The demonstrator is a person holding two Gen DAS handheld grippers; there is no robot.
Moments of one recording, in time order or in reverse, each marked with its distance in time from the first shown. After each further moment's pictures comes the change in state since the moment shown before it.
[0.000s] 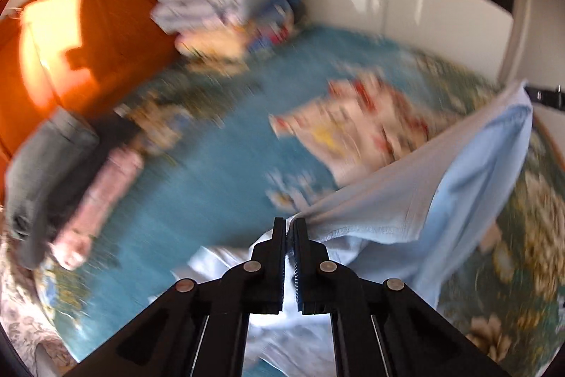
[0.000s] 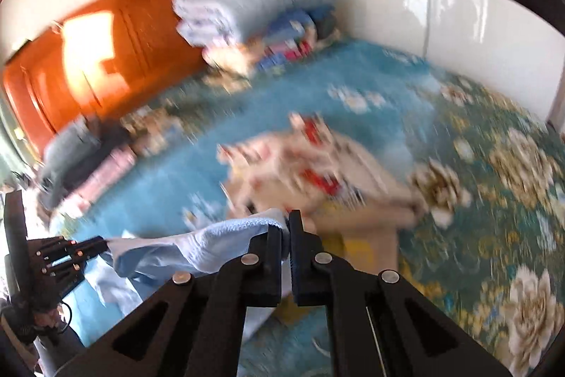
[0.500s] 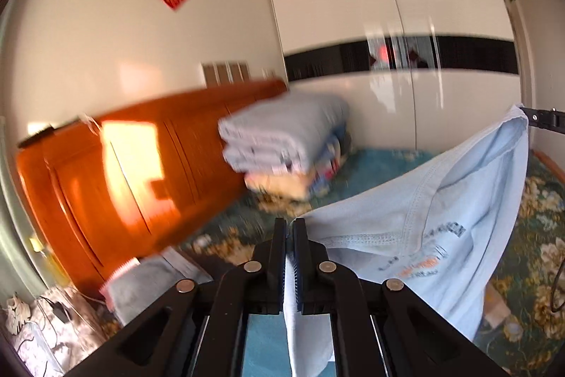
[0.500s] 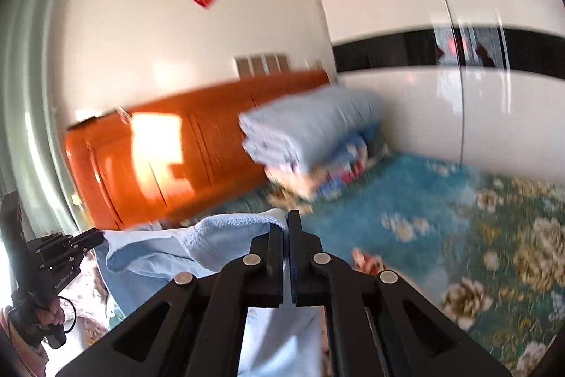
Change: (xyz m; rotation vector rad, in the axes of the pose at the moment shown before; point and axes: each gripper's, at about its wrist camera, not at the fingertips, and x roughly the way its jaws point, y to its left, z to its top) left arm -0.201 0.048 0.078 0.052 -0.449 0.180; right arm -0.151 0.081 0.100 -0.061 -0.417 0.181
